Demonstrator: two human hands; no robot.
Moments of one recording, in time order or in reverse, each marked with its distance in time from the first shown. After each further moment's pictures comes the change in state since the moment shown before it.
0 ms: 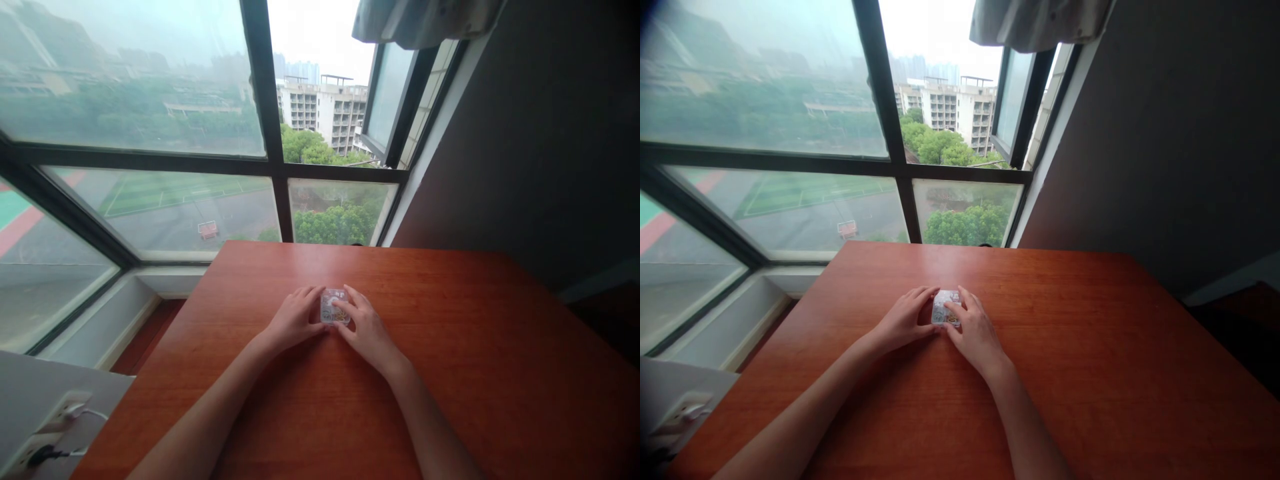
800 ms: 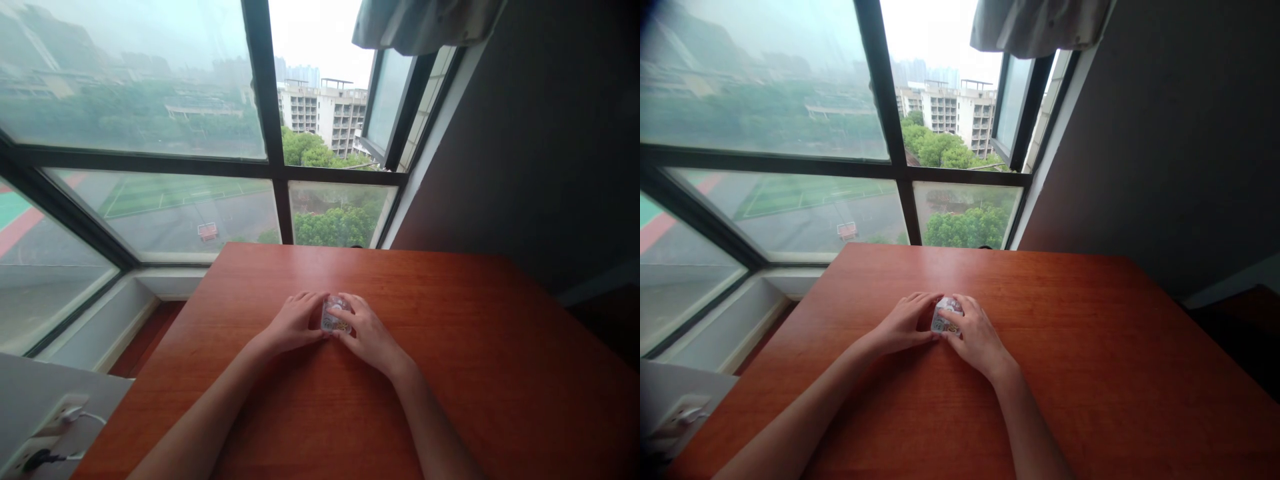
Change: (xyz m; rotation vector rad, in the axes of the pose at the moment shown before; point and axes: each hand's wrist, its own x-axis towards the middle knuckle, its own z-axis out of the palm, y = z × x) left_hand -0.001 0.008 -0.009 -0.032 -0.097 0.010; right_hand 0.000 -0.009 -0.018 -0.008 -0.110 -0.121
